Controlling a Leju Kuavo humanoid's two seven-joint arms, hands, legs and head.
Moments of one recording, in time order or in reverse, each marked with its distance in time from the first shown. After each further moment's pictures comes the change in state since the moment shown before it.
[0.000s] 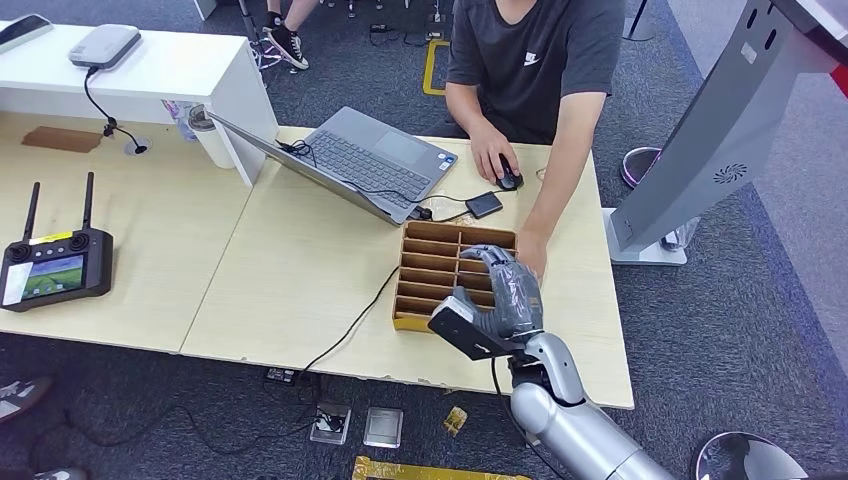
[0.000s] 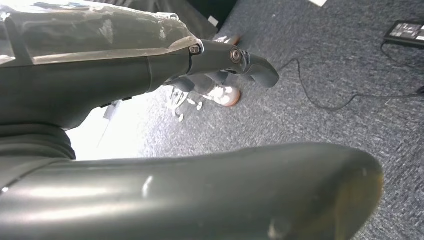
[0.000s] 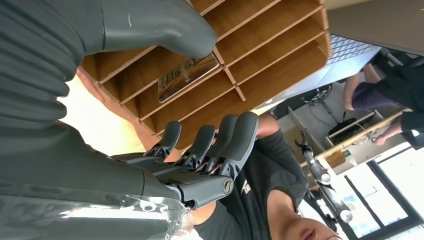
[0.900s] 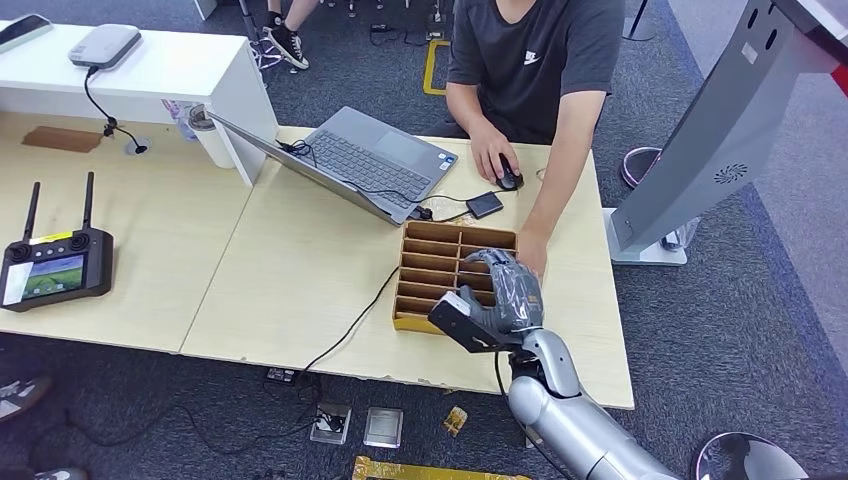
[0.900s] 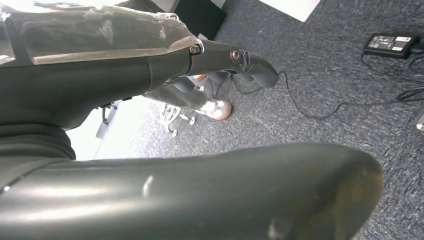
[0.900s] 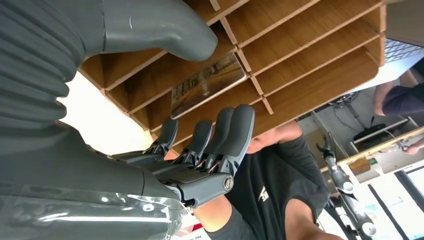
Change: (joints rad) left arm -0.017 -0.008 -0.030 0.000 -0.045 -0.028 0.000; right arm -0.042 0.042 -0.002 0.164 0.016 -0.024 0.001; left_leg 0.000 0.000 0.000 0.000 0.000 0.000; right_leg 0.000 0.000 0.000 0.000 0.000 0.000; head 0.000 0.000
